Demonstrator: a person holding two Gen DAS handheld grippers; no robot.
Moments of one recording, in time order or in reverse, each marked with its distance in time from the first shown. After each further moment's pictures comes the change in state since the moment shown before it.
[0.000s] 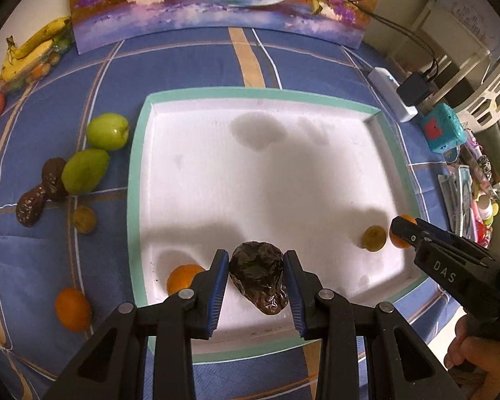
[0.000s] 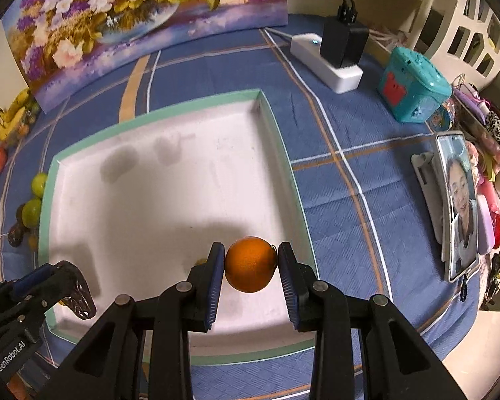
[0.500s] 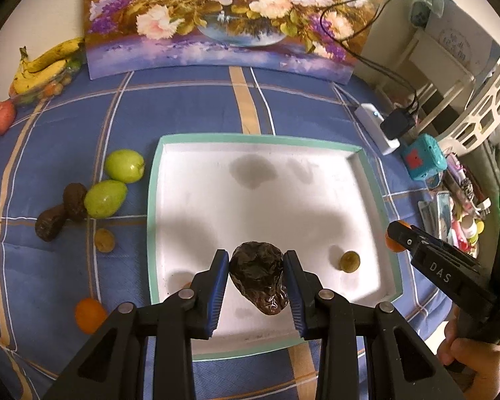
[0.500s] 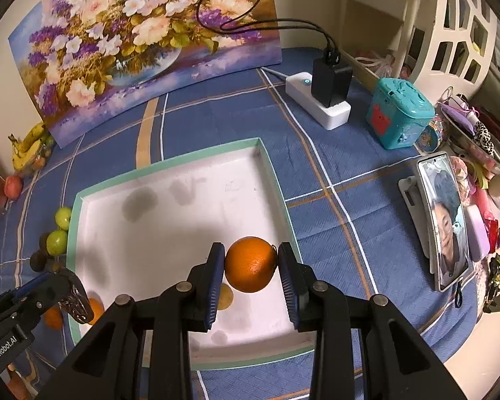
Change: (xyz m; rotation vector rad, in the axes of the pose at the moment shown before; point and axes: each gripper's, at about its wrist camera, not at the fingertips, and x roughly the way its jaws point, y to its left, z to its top) left arm -0.043 0.004 0.008 -0.016 -0.110 -0.036; right arm -0.039 -0.004 0.008 0.042 -0.136 0.049
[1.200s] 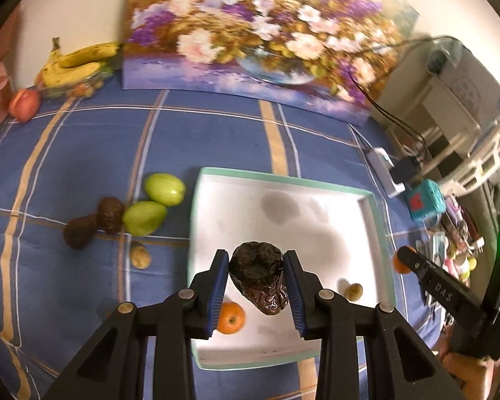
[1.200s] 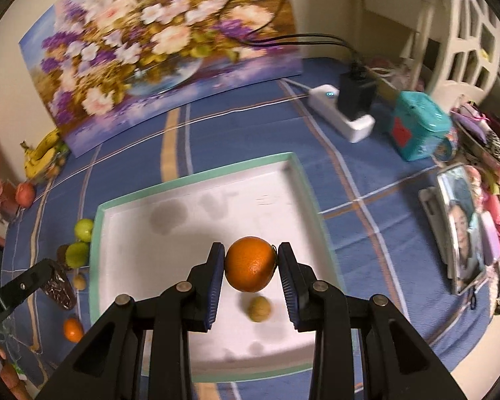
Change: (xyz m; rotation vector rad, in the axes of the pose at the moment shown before) left arm -0.033 0.035 0.012 -0.099 -0.112 -0.021; right arm -0.011 0.018 0.007 0.022 -0.060 0.038
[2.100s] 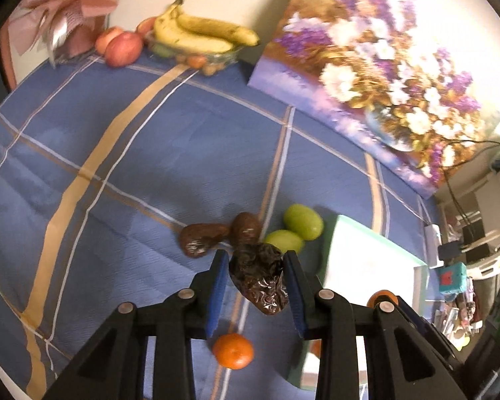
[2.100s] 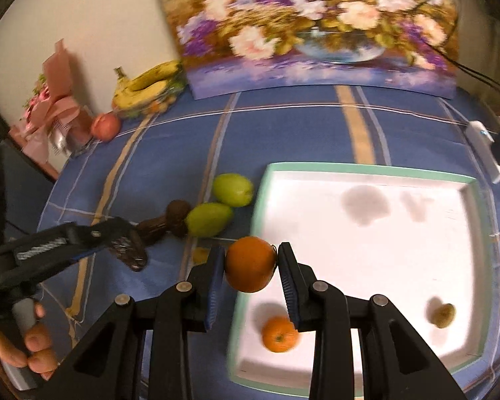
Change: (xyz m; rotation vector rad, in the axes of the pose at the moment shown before) left arm -0.020 0.152 0.009 -0.332 -0.065 0.085; right arm 0.025 0.180 -0.030 -0.271 0.058 0.261
